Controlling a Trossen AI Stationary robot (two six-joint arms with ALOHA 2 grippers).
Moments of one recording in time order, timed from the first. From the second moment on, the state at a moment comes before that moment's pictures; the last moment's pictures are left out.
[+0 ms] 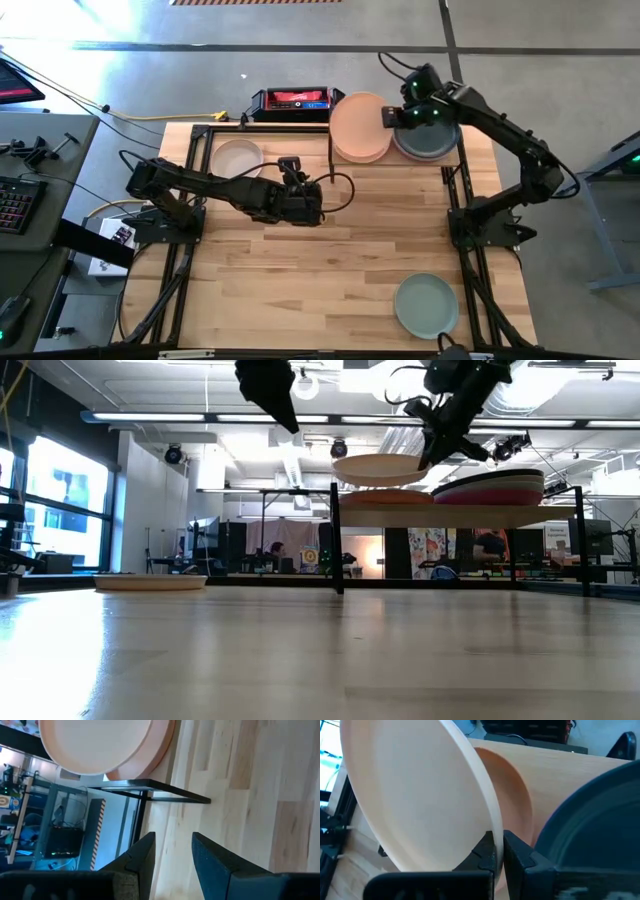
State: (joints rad) left arm -0.17 1.70 1.55 -0.95 -0.85 0.03; right arm -0.80 1.41 1.39 -0.90 -0.18 0.55
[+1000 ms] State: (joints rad) left arm -0.17 1.70 1.55 -0.95 -0.85 -0.01; right arm -0.80 1.43 1.39 -0.91 -0.16 0.49
